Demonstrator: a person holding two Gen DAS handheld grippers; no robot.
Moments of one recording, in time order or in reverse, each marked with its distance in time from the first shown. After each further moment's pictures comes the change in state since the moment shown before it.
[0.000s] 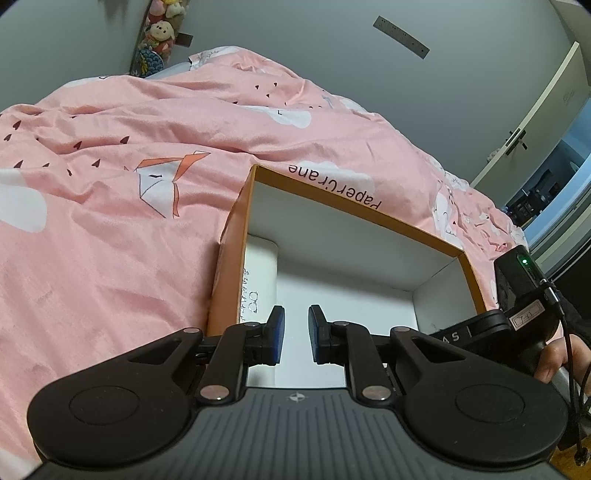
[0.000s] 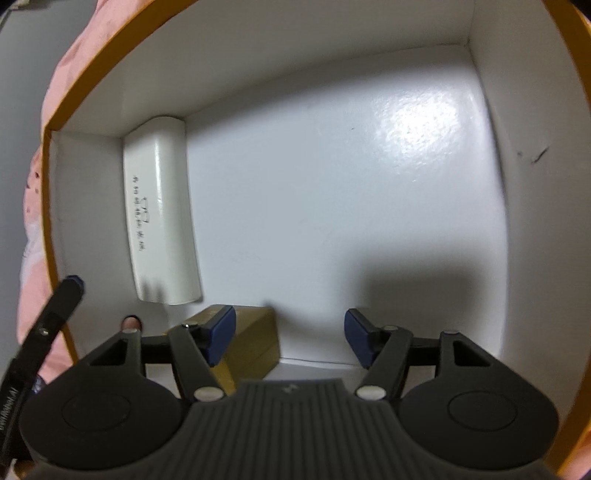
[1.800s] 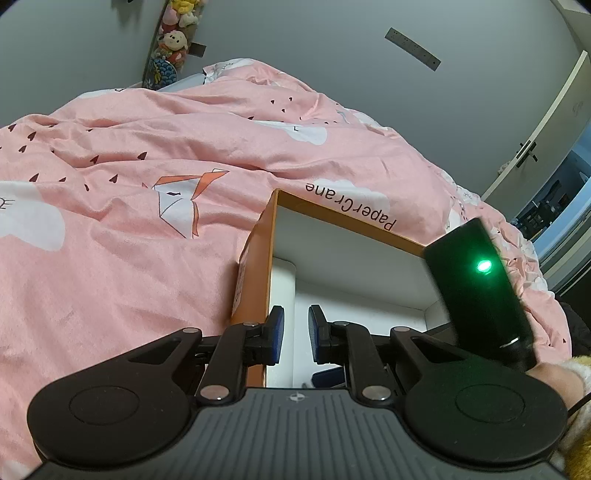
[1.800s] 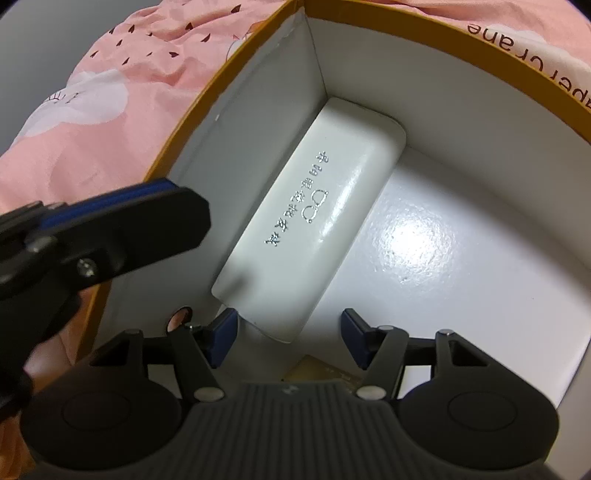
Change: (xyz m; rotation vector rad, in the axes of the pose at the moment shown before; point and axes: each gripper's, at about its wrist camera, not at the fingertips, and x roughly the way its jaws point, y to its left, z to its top) left arm -0.007 0.007 0.010 -0.011 -0.038 0.039; right arm 0.059 0.133 -0.018 -0.666 -0.082 -0.228
